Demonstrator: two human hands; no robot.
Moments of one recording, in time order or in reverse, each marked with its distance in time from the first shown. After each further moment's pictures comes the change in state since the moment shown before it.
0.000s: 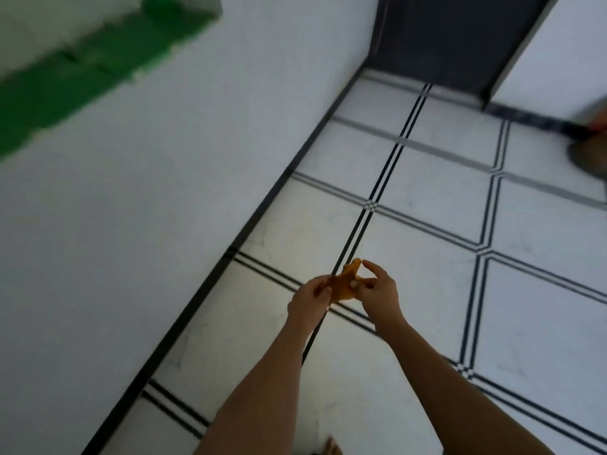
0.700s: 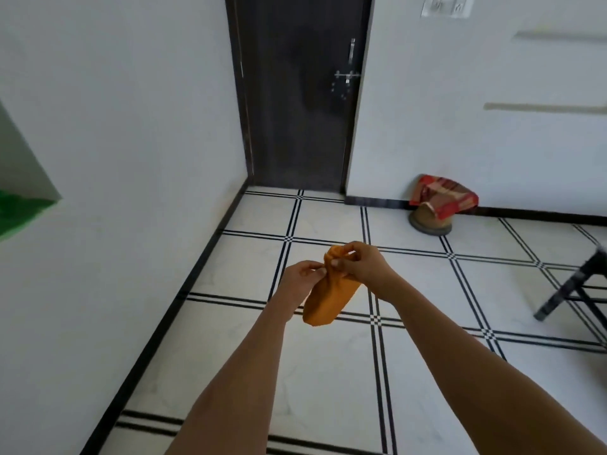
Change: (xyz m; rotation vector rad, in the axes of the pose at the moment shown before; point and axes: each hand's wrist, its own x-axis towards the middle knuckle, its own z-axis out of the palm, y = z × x) left_hand 0.021 0.346 0.166 -0.003 -0.216 0.403; right_hand 0.042 -0.178 -0.338 -0.106 0.095 -0.297
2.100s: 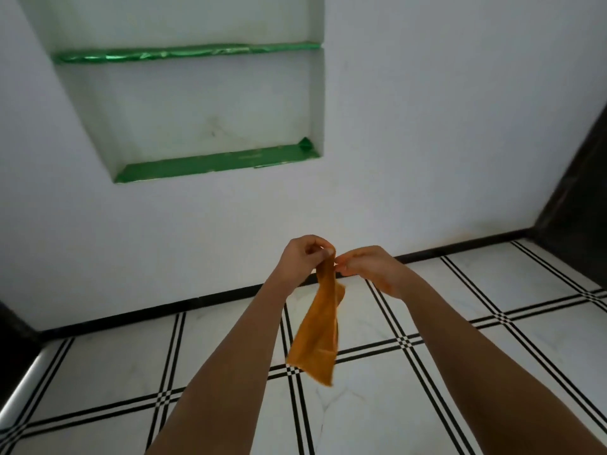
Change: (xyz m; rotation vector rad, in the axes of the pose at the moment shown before) left_hand -0.015 0.099 0.095 0.023 1.128 -0.098; right_hand 0.125 -0.038 -0.069 -0.201 -1.199 -0.378
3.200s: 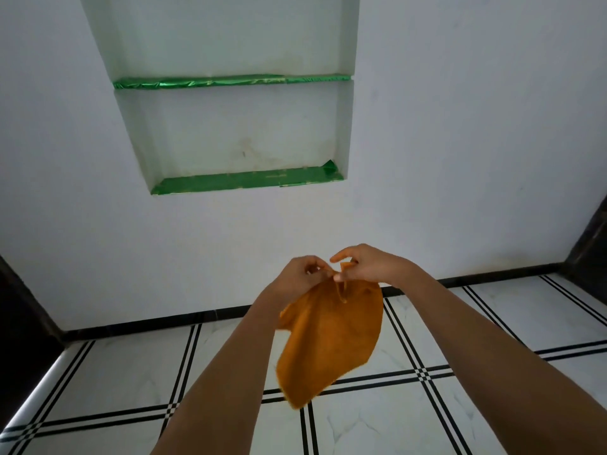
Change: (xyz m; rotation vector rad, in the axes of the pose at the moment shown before) left_hand -0.026 -0.007 -0.049 0.142 -0.011 -0.060; right_hand 0.008 -0.056 0.026 -0.572 -0.205 -0.206
